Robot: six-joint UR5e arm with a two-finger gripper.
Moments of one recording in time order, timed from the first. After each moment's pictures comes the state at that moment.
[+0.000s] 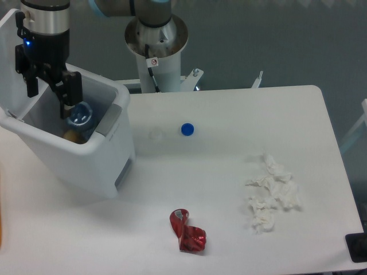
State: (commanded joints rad) arm 2.08 -1.53 -1.58 -1.18 1.35 0.63
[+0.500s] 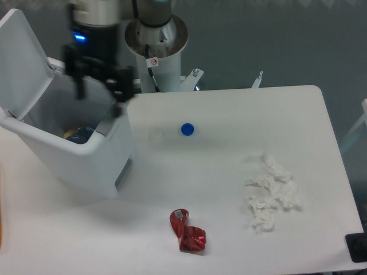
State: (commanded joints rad) arm 2.46 -1.58 -1.59 -1.17 1.35 0.90
